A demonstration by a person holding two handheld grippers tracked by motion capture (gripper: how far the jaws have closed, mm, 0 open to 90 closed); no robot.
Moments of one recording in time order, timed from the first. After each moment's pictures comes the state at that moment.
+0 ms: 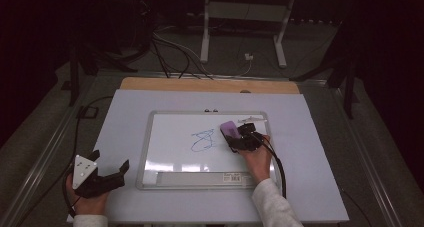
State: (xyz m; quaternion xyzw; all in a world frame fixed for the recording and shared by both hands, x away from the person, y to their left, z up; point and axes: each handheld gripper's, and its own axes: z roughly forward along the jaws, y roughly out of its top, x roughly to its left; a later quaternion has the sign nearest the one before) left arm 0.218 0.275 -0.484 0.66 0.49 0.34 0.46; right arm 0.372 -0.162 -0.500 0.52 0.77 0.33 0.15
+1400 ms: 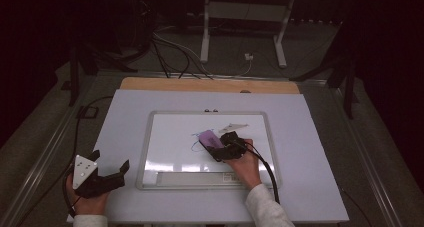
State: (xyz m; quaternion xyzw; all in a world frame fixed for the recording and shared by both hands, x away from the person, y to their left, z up) left arm 0.218 0.275 -0.484 0.66 0.49 0.34 0.46; right arm 0.352 -0.119 -0.502 0.42 0.82 0.36 0.11
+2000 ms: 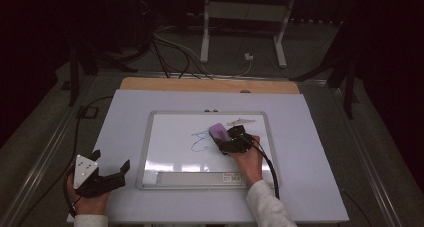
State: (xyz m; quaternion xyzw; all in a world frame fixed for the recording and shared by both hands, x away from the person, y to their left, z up) left arm 0.218 0.273 -0.484 0.66 0.49 0.34 0.46; right arm 0.366 -0.130 -0.502 0.47 0.80 0.35 0.13
